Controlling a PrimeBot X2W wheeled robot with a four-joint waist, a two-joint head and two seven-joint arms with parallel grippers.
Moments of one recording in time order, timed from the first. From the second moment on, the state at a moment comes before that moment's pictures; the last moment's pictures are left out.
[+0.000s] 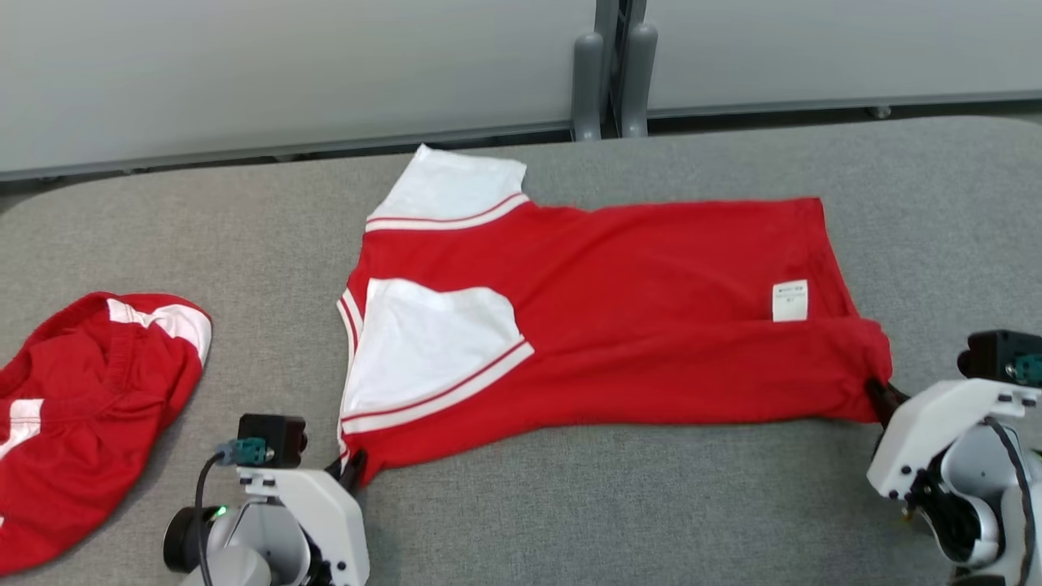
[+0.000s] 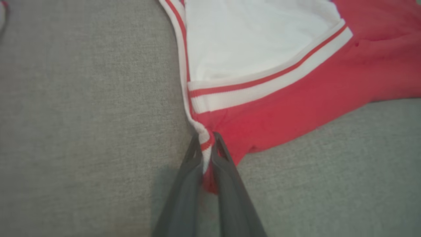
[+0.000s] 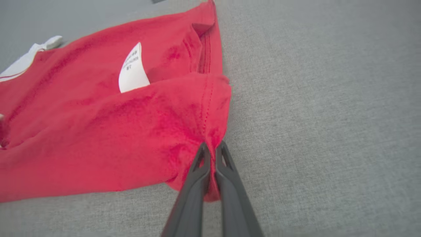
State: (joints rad) left arm -0.30 0.38 -0.69 0.37 -0.85 0.22 0.17; right arm -0.29 -0.05 -0.18 0.33 0.24 0.13 0.51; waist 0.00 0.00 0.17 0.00
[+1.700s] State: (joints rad) left arm -0.11 0.55 -0.59 -0.03 -0.86 0.41 0.14; right arm 0.04 -0.05 -0.20 -0.10 0.30 0.13 0.62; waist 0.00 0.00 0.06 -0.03
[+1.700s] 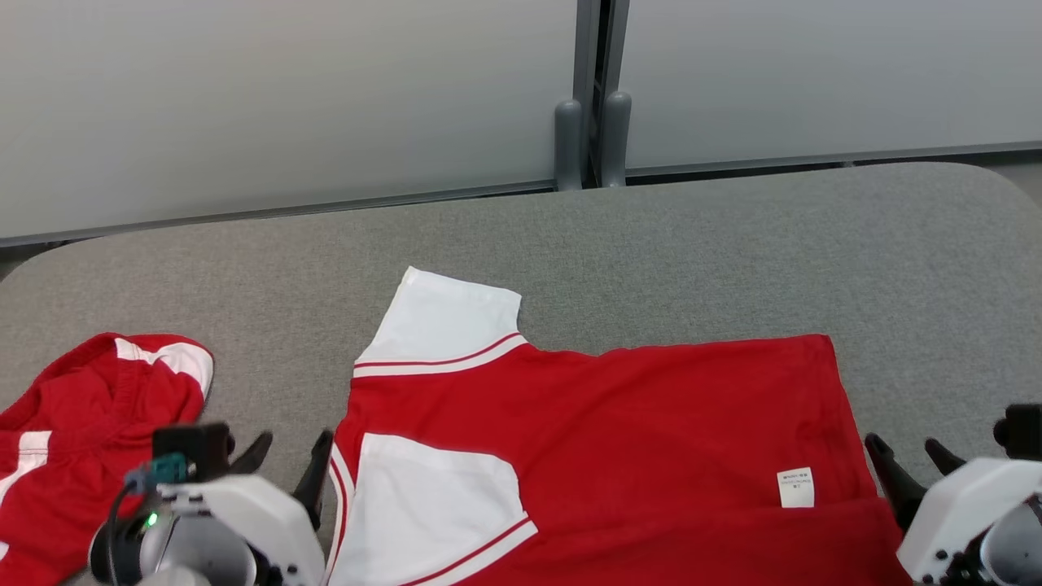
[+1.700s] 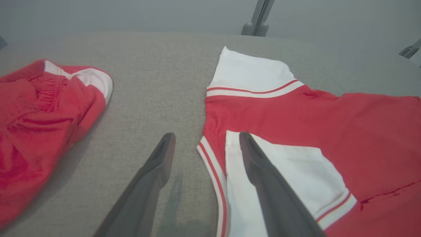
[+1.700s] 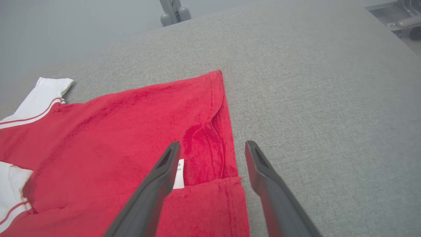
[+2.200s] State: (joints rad) left arm -0.71 0.42 -0.66 0.49 -0.78 0.19 0.25; right arm -0.35 -0.05 -0.02 0.10 0.34 0.13 0.45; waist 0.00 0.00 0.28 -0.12
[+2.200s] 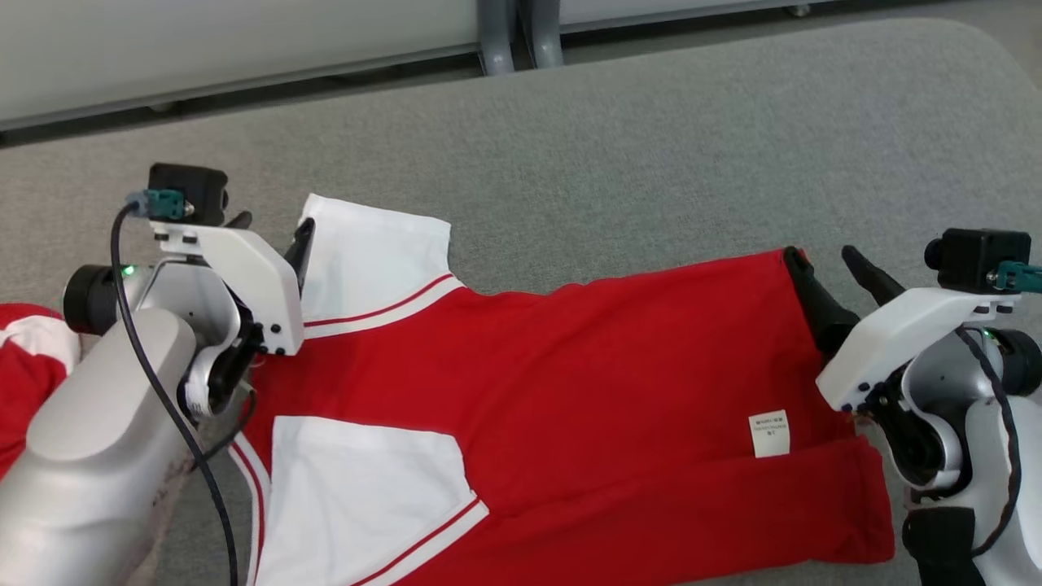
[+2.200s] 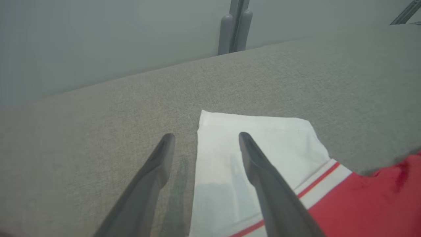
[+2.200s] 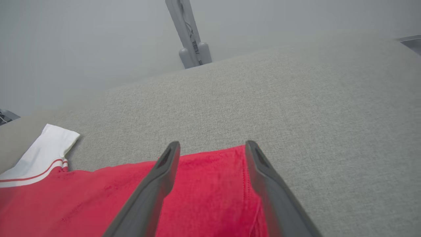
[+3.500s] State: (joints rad) left arm -0.94 0.40 -0.67 0.86 -0.81 0.08 0.37; right arm -0.53 -0.05 -0.01 0.31 0.26 0.13 0.41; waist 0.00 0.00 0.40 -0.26
